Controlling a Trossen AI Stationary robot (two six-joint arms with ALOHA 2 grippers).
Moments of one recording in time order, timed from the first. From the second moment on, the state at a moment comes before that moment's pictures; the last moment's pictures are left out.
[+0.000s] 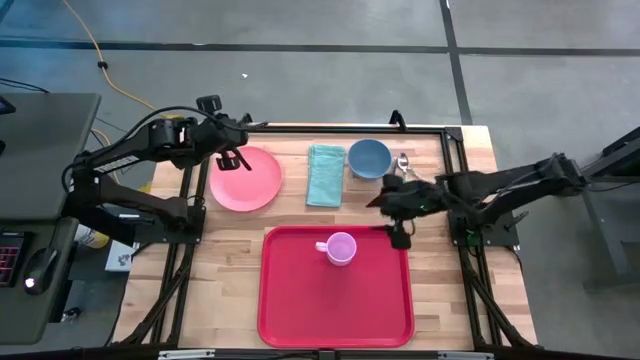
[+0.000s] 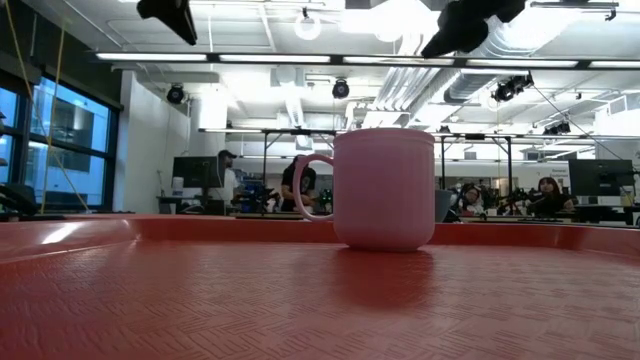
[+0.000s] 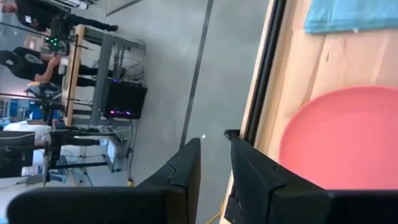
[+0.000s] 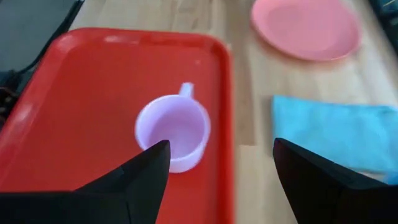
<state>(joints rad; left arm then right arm) 0.24 1.12 1.42 -1.20 -0.79 0.41 0.17 1.15 0.97 -0.50 0.08 0.07</state>
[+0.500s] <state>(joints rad) 0.24 1.10 1.39 -1.17 -0.79 0.41 0.28 1.40 1.09 -0.58 0.07 0.03</state>
